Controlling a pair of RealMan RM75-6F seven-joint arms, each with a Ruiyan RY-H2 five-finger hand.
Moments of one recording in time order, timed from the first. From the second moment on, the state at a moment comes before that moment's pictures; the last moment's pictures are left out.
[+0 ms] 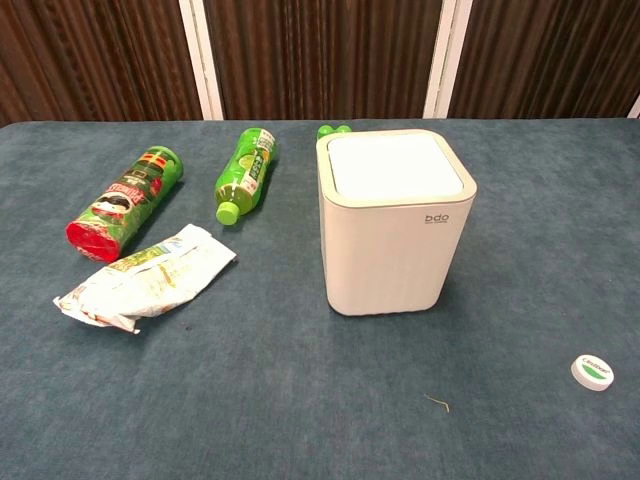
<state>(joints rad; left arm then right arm) -0.10 -1.16 -0.05 -1.53 1.52 1.51 0.03 0.17 -1.15 0.02 -1.63 -1.43 1.37 -0.14</state>
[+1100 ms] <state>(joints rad) -0.09 -1.14 -0.04 -1.56 1.52 1.52 0.02 0.36 -1.01 0.02 -1.84 -1.69 1.19 -0.09</state>
